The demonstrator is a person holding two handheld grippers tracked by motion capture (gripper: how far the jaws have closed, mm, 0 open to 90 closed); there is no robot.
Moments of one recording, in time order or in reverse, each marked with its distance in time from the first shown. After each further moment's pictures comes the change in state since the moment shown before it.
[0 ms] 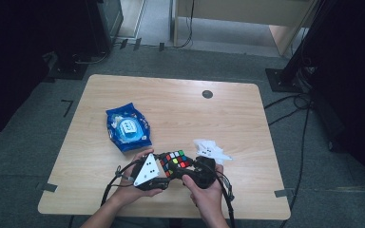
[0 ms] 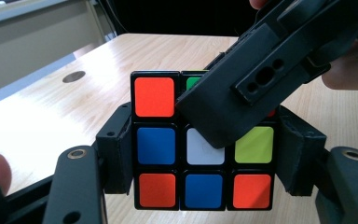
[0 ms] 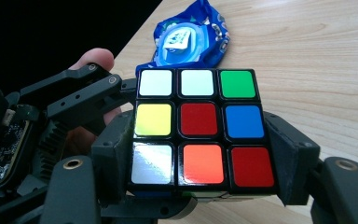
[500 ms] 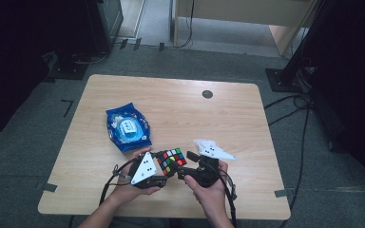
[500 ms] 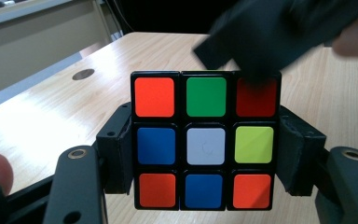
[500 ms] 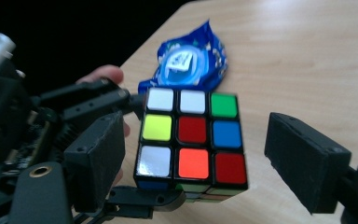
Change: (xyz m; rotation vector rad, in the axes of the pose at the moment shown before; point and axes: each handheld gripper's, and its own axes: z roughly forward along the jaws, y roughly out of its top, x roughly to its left) left arm 0.005 -0.002 -0.005 0.000 0.025 0.004; right arm 0.003 0.007 -0.009 -0.047 0.000 -0.082
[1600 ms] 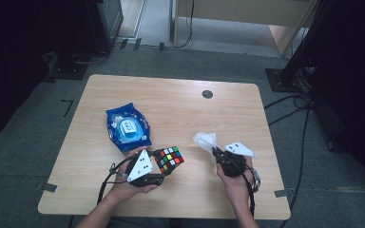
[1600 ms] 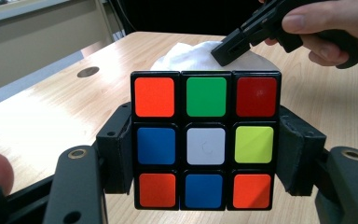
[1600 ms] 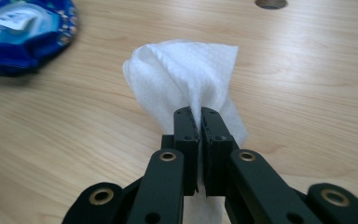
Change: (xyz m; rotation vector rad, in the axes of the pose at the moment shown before) left arm 0.010 -0.003 -0.005 0.000 0.002 -0.027; right arm -0.096 -0.004 -0.023 0.020 -0.398 -0.200
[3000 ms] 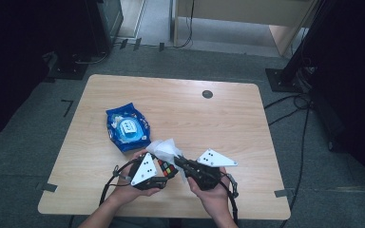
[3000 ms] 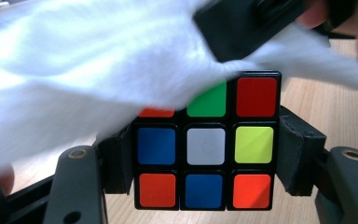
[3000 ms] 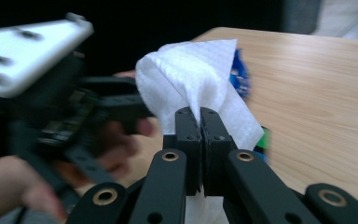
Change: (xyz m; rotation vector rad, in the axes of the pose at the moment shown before) left arm -0.010 0.003 0.002 -0.008 -0.014 0.024; right arm 0.095 0.025 -0.031 -0.155 0.445 -0.056
